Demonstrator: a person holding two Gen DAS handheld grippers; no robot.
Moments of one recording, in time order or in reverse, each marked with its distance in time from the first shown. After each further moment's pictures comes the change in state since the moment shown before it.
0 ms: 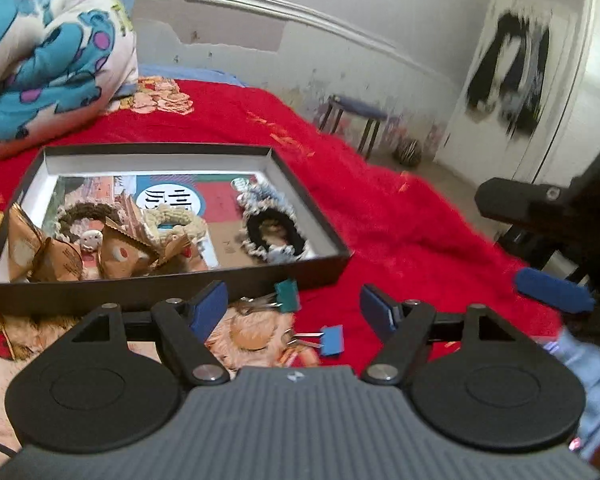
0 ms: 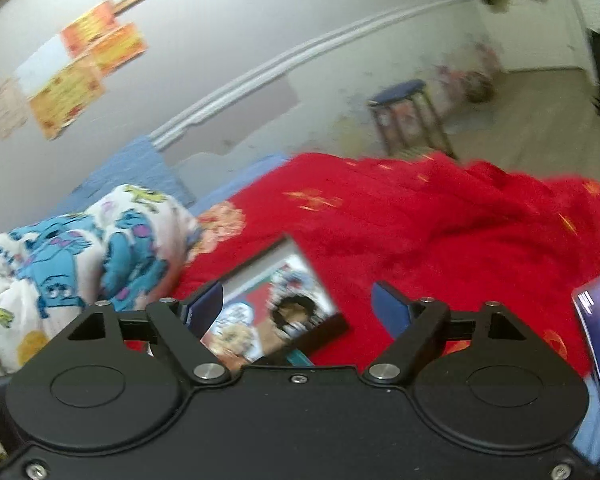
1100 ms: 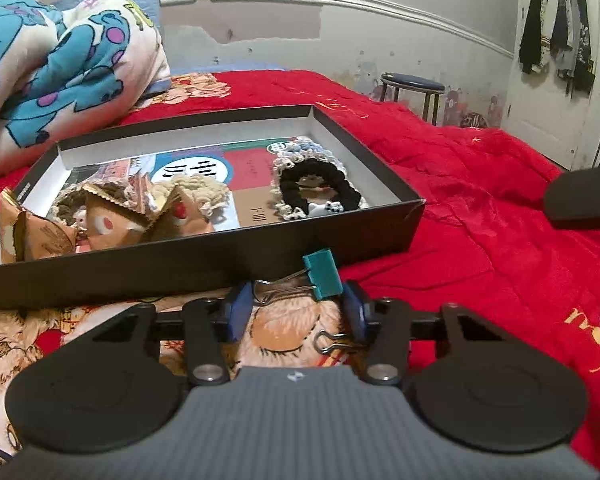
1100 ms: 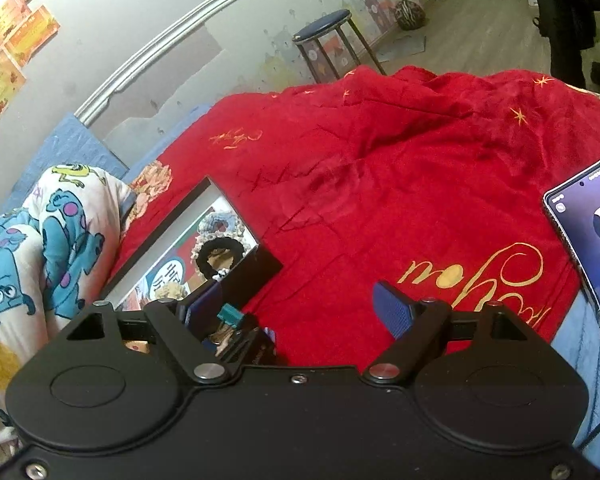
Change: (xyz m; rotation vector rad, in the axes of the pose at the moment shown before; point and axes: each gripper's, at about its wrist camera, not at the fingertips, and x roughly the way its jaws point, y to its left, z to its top) left arm 0.068 -0.014 -0.033 0.078 -0.003 0.231; right arm 0.054 -0.030 -0.017 0.119 0.171 -0.134
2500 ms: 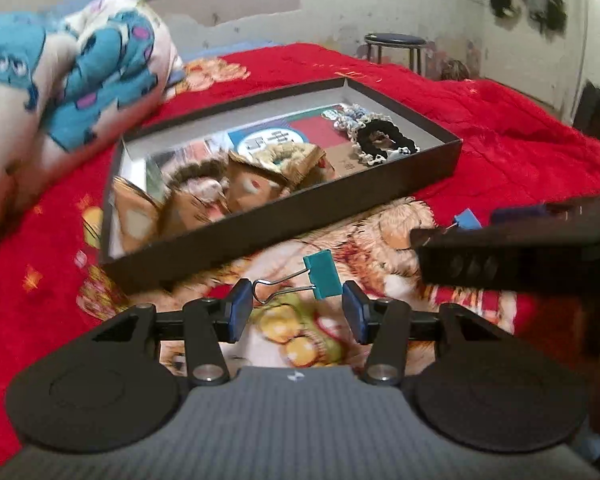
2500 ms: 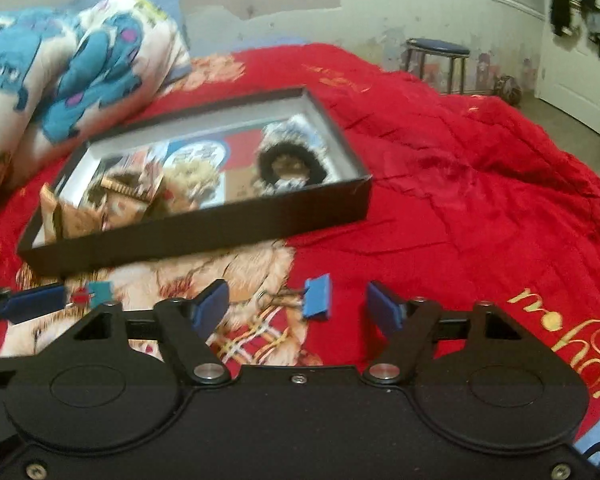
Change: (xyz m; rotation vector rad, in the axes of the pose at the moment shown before) left arm -0.061 0.079 -0.008 0.150 0.120 -0.034; right arm 0.061 0.083 -0.072 -0.612 0.082 -0.042
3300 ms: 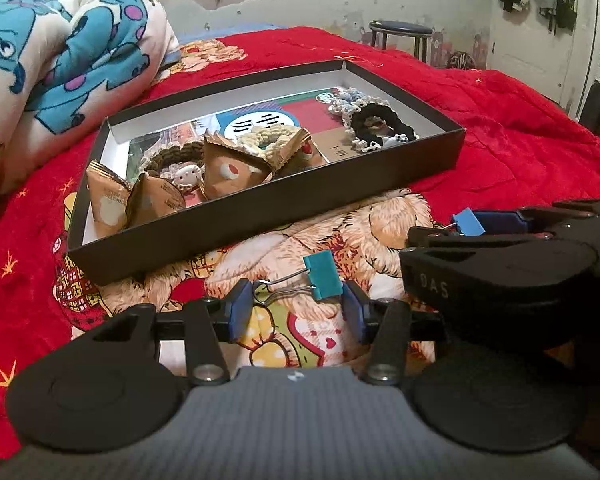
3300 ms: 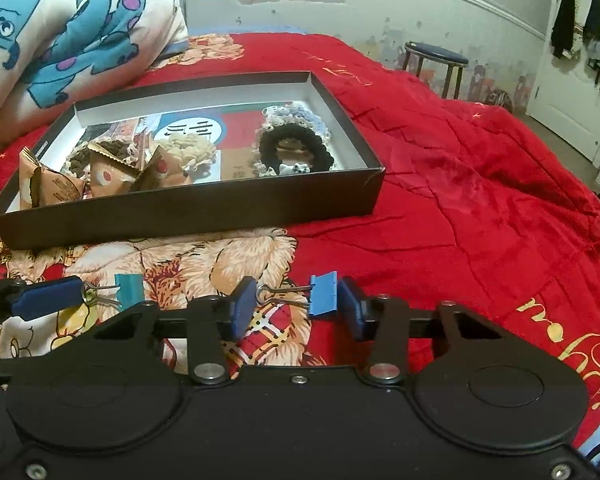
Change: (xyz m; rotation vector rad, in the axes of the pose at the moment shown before) left arm 0.014 -0.007 0.002 -0.020 0.041 0.009; right arm 0.017 0.013 -0.001 -0.060 0.022 -0.092
